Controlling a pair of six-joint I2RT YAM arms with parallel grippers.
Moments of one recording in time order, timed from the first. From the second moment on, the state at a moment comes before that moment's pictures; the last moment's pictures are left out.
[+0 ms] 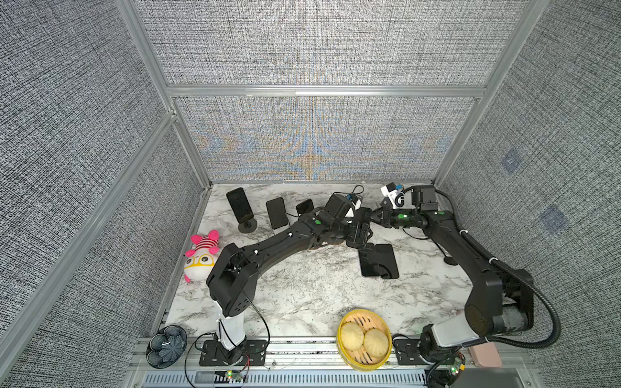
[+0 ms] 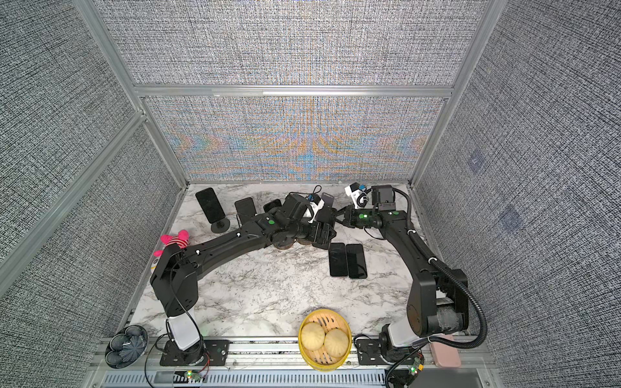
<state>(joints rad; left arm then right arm) -0.87 1.85 1.53 -0.38 0.24 -0.44 0.10 1.51 1.18 -0.43 -0.87 0.32</state>
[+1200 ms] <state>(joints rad) -0.91 1.86 1.54 -0.52 0.04 -0.57 0.08 1.50 1.16 -0.47 -0.86 0.31</state>
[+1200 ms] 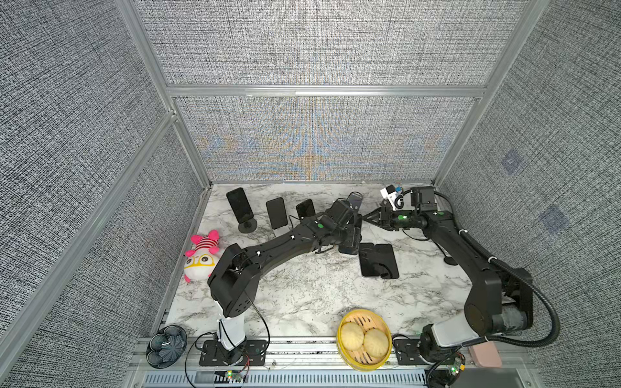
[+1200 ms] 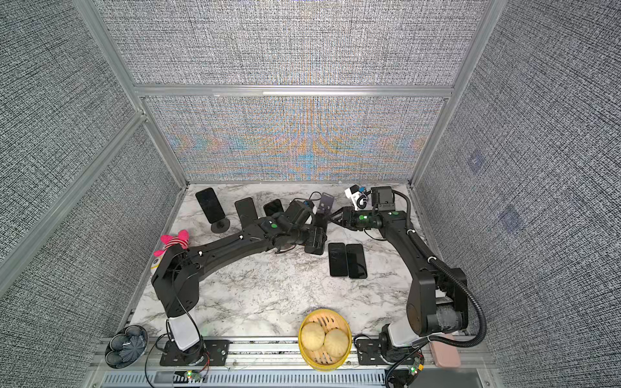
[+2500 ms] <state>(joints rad) -1.01 2.24 1.89 -0.96 -0.11 -0.97 -0.08 1.28 0.87 -0.52 -0.48 0.29</state>
